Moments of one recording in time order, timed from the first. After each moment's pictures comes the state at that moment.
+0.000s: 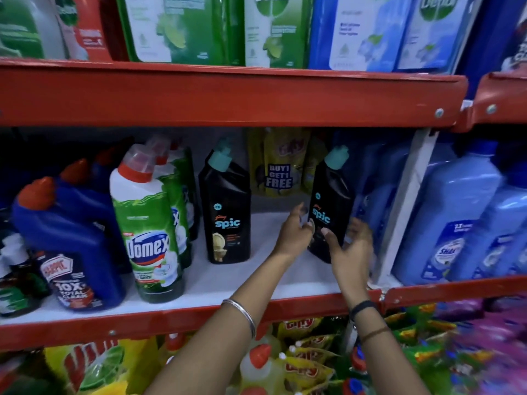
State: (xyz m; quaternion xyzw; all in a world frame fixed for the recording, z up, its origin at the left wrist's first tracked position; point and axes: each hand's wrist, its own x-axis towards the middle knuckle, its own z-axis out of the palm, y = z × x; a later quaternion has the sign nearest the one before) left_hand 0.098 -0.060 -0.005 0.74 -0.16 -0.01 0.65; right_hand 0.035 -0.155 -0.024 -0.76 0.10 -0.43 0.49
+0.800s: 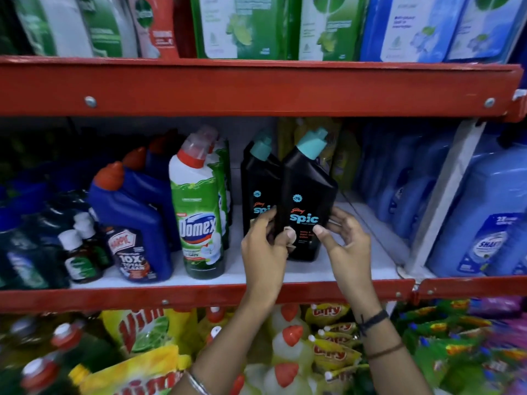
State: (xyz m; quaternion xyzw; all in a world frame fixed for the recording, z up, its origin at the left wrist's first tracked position) left_hand -0.005 0.054 -0.007 0.71 -0.07 0.26 0.64; right_hand -0.008 -0.076 -0.003 -0.70 -0.06 -0.31 0.64
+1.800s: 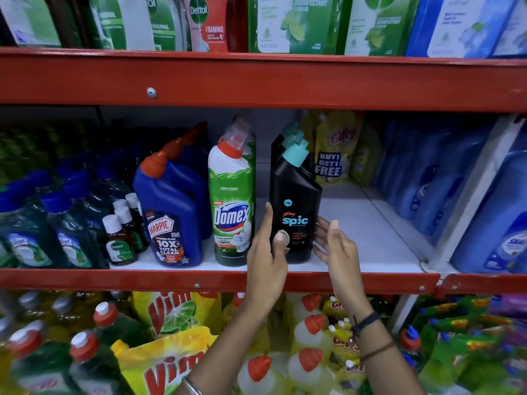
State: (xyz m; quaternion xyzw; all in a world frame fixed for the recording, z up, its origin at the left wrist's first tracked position) left_hand -0.027 0.103 -0.033 0.77 -0.11 0.24 0.58; right_hand -0.017 -0.025 -0.029 -0.67 -0.07 -0.17 0.72
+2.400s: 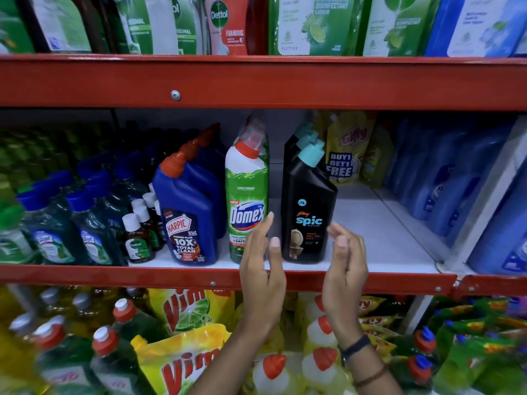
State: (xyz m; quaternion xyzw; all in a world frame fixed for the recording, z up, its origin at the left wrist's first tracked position) left_hand -0.058 0.128 -0.031 0.72 -0.10 0.34 0.60; right_hand -0.051 0.019 -0.034 -0.66 -0.06 -0.39 0.64
